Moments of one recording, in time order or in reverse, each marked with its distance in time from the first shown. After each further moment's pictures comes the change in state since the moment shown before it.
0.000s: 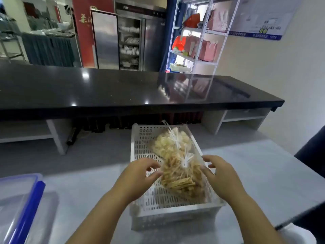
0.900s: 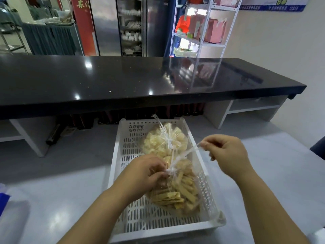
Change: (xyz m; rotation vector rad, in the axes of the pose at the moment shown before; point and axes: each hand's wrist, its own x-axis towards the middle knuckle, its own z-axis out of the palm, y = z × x) left_hand 0.062 0.015 0.043 -0.012 -0.041 0.072; right_hand 0.079 0.020 -0.026 0.475 0.020 -0.013
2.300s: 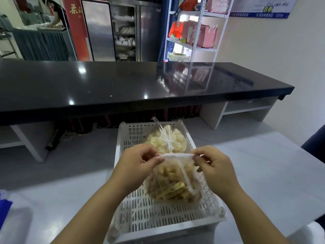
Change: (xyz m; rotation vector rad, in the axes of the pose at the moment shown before) left_hand -0.005 0.012 -0.029 -0.272 0.196 -0.077; right_hand -0.039 0.001 0.033 -0.007 0.054 -0.112
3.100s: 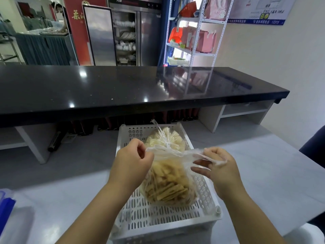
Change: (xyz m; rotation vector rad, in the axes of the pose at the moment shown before) left_hand -0.005 0.016 0.000 0.118 0.202 -0.172; right_hand -0.005 -0.031 -0.010 0.599 0.128 0.502
